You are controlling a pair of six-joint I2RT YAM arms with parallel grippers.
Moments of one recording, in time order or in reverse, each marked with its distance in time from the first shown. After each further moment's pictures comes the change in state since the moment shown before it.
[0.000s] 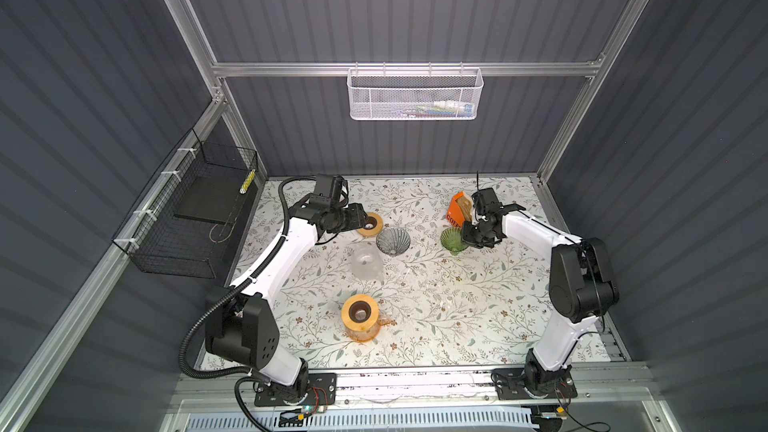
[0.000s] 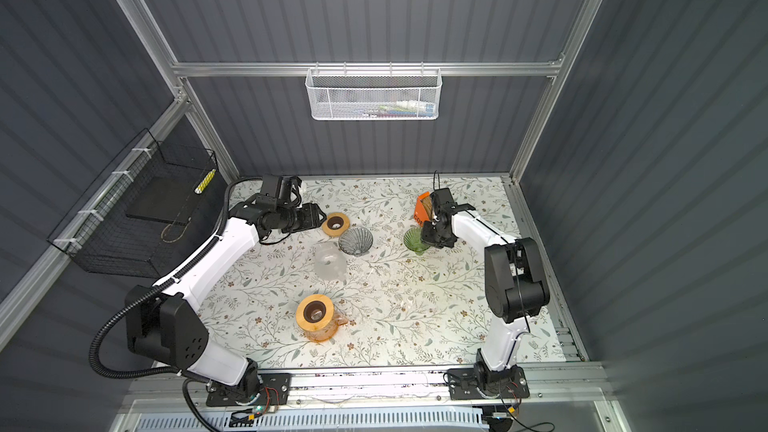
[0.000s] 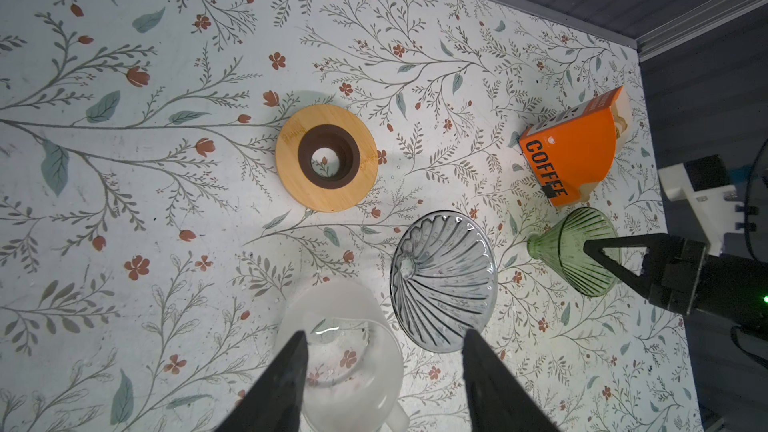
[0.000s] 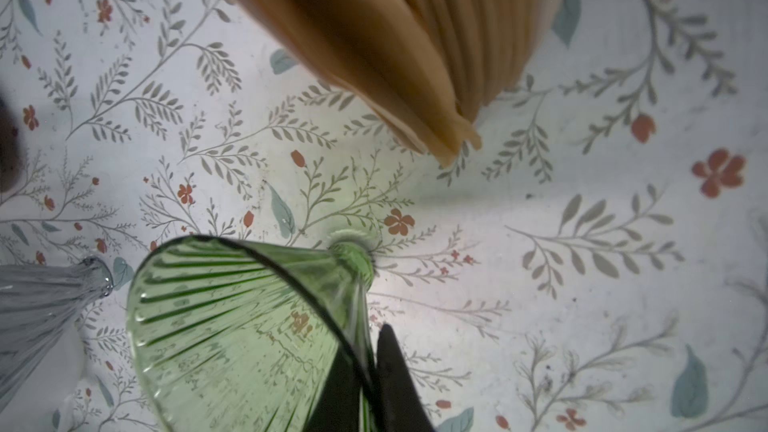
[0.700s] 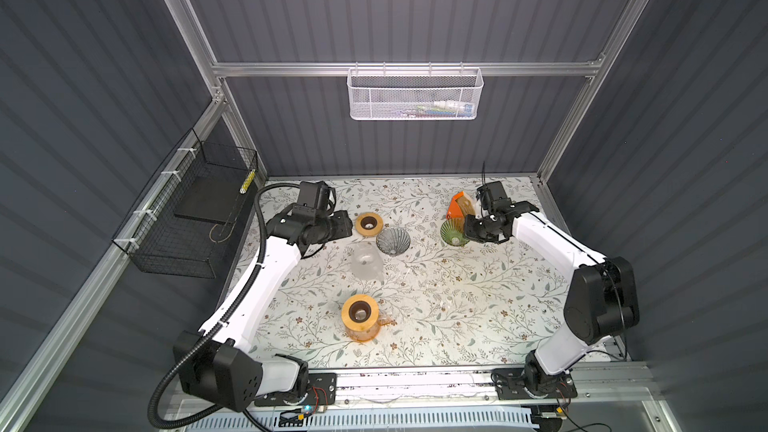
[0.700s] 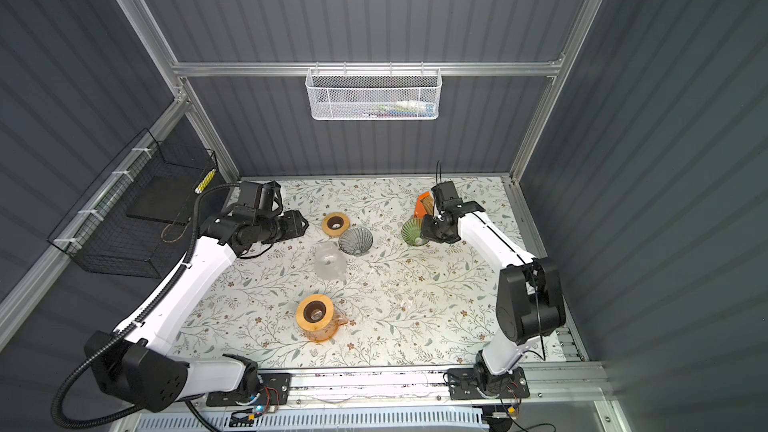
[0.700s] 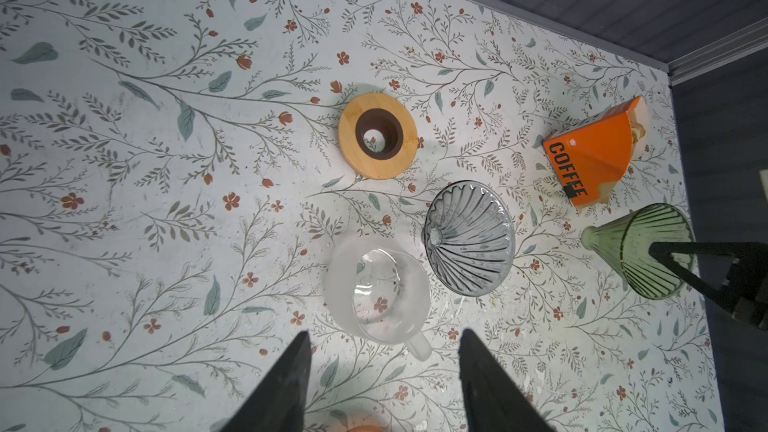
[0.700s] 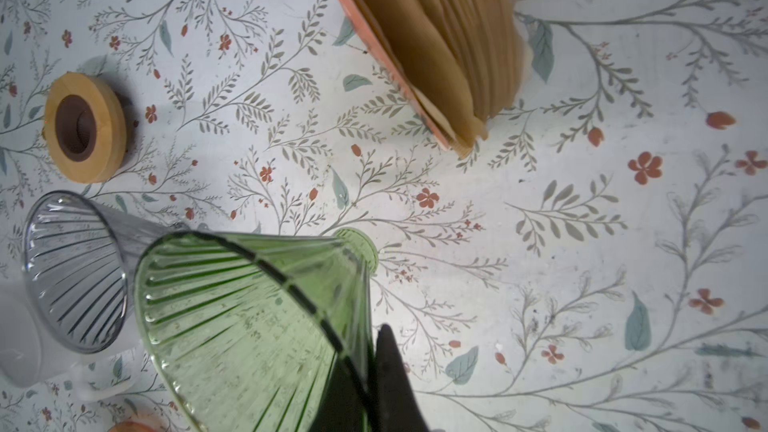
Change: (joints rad) left arm 0.000 -0.241 -0.060 -0.183 -0.142 -0.050; right arm 0.049 -0.177 -0.002 -0.071 -0.009 -0.001
